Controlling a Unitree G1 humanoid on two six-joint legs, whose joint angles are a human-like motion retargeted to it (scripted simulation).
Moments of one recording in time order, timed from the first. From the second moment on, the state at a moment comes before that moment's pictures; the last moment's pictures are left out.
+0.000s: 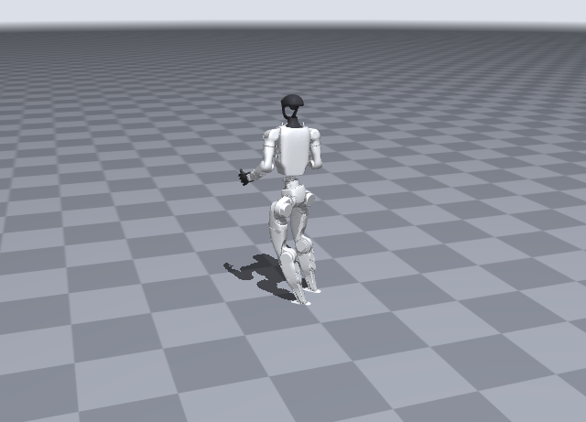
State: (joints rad) left arm 0.20 0.23 -0.11 0.26 -0.56 -0.17 -0.03; right arm 0.06 -0.19 -0.07 -0.23 0.73 -0.43 -0.40; waist -0.36 0.19 -0.09; left_leg -0.10 0.07 0.28 0.27 -0.46 -0.03; right_leg -0.20 0.10 0.14 0.26 -0.33 0.09
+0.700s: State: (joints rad) left arm 0.19 0.22 -0.25 0.22 -0.82 -0.17 -0.10; right arm 0.04 -0.24 -0.02 -0.38 0.52 -0.42 -0.52; waist -0.33 0.13 -0.11; left_leg 0.06 -0.03 0.31 -0.04 -0.26 0.00; right_leg -0.26 0.06 0.15 0.42 -0.36 0.12
